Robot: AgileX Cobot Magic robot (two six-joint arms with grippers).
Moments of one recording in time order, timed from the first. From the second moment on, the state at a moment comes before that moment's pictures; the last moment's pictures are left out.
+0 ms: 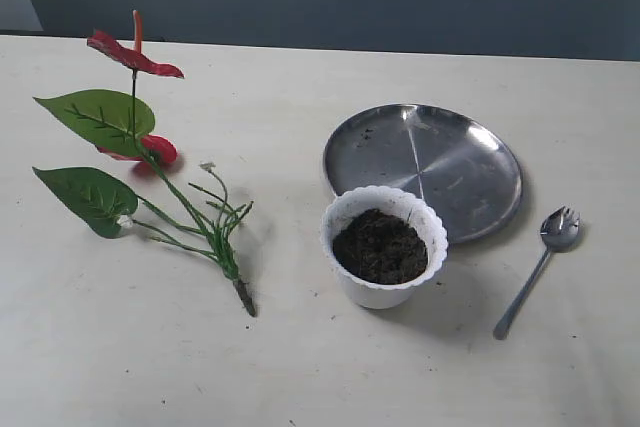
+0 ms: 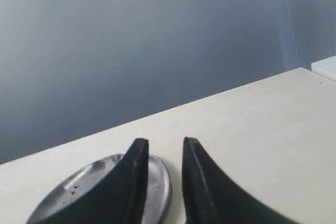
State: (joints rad) left arm -0.38 0.00 0.00 0.42 0.15 -0.01; right arm -0.09 0.02 0.00 0.04 0.09 0.27
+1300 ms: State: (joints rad) left arm -0.38 0.00 0.00 0.42 0.15 -0.01; right arm -0.09 0.22 -0.34 -0.12 -0.07 0.58
